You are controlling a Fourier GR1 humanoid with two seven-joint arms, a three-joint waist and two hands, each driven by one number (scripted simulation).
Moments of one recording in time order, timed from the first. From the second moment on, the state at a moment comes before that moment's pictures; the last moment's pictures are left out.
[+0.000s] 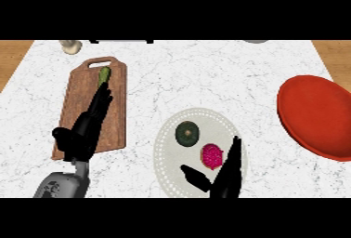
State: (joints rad) left arm -0.14 0.16 -0.15 -1.53 0.05 0.16 0.06; right arm -0.04 0.00 0.69 -1.36 0.89 -1.09 1.07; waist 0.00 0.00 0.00
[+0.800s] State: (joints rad) left arm -0.12 0.11 -0.15 -1.56 0.01 0.16 0.08; right arm -0.20 -0.05 0.82 -1.28 0.71 -1.02 0.93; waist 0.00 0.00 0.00
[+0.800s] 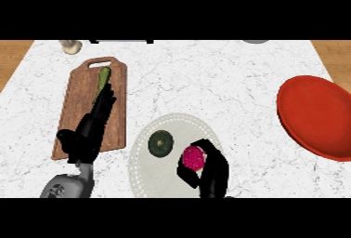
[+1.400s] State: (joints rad) left arm -0.15 0.12 -0.13 -1.53 0.01 0.15 0.07; right arm -0.16 -0.50 1.16 -1.89 0.50 -0.91 0.49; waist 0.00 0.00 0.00
